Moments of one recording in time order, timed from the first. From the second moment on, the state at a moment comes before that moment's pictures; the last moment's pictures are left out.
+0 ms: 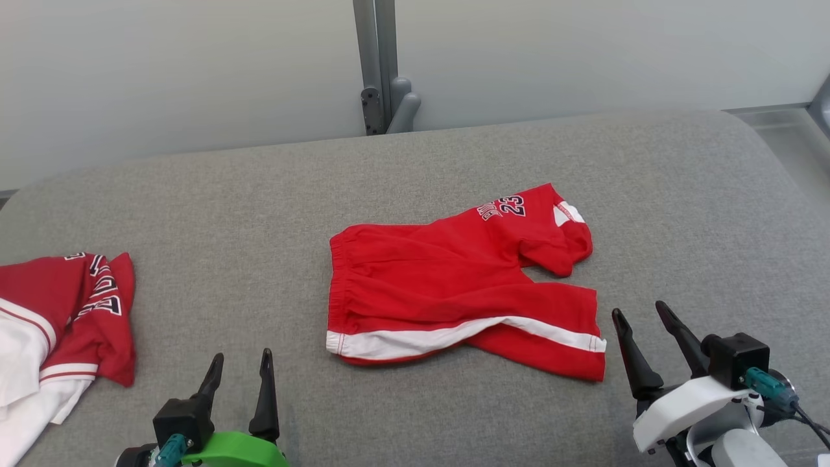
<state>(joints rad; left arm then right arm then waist) -0.04 0.05 -0.10 0.41 -0.23 -0.05 -0.26 -0.10 -0.23 0.19 0.36 0.35 0.13 -0.26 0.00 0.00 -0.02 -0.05</state>
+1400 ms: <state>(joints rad) -0.22 0.05 -0.28 0.53 -0.39 -0.13 -0.26 -0.16 -0.17 0.20 0.39 0.32 0.13 -0.26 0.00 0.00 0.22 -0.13</state>
